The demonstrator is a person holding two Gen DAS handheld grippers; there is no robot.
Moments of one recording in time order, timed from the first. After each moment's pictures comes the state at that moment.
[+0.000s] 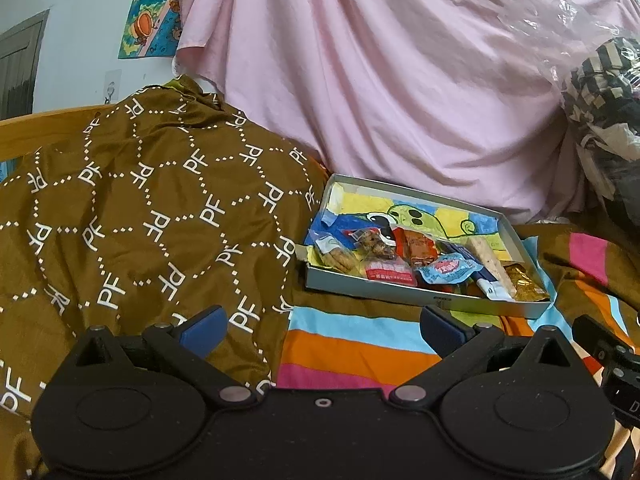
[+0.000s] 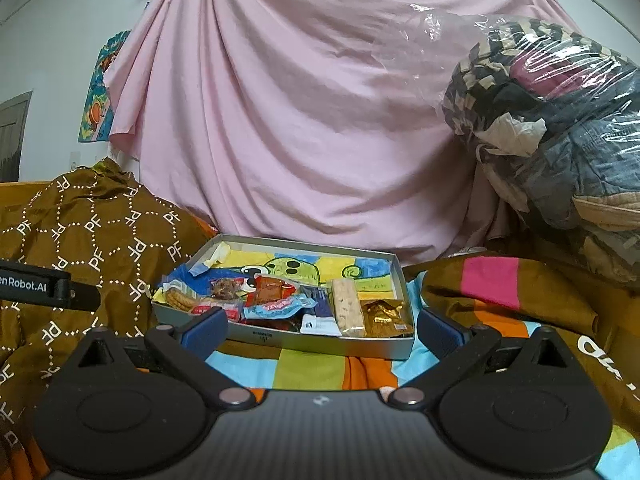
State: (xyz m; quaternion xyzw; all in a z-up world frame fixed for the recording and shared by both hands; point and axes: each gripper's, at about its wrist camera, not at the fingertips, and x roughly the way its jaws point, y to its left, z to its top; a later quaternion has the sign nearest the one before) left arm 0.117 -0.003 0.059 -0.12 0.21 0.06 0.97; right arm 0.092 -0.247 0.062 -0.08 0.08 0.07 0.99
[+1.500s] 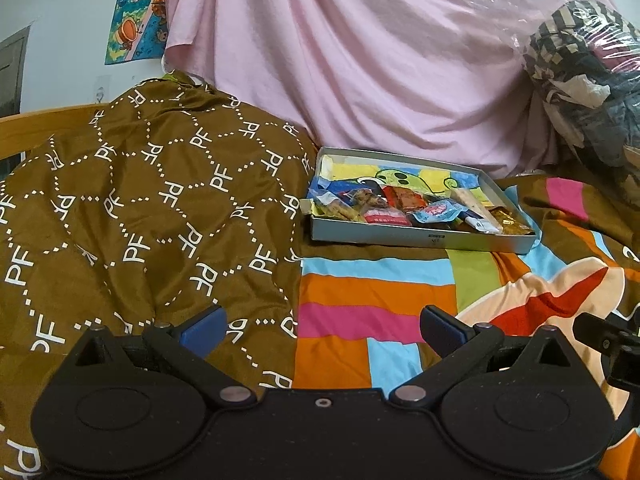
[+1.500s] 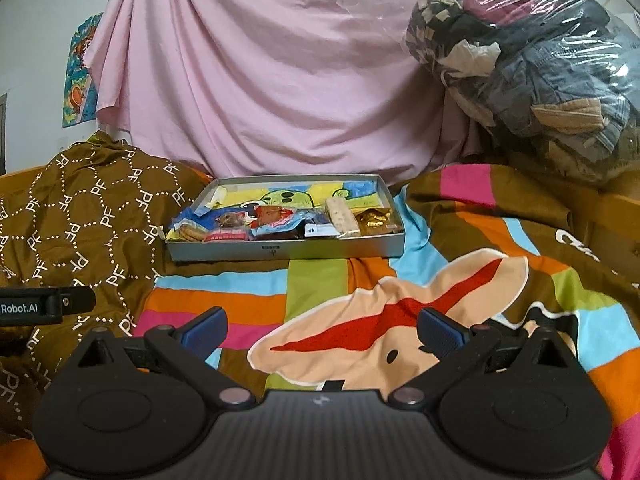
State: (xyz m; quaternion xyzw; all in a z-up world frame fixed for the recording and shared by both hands) left arm 0.056 0.000 0.022 -0.08 0.22 0.03 0.97; right arm 0.033 -0.243 0.023 -0.02 0.16 0.03 0.99
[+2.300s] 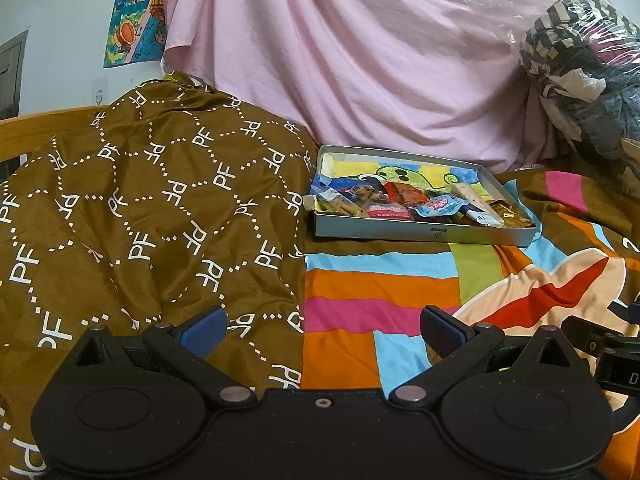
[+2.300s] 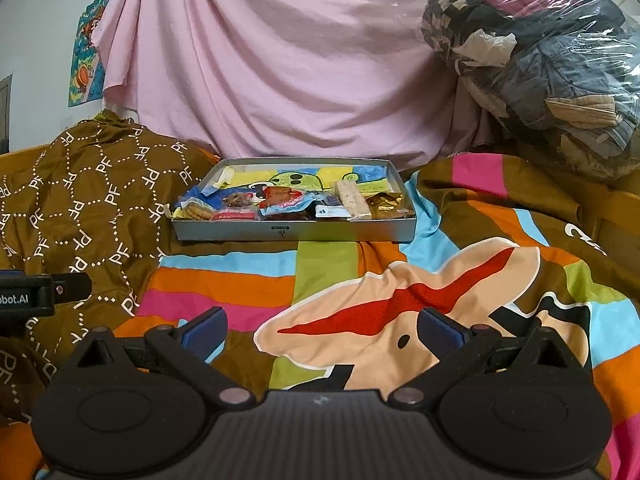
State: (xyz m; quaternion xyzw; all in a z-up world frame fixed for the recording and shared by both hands) left arm 0.051 0.004 0.018 -0.07 0.21 0.03 0.97; right arm 0.037 -0.233 0.015 -0.04 0.18 0.04 0.98
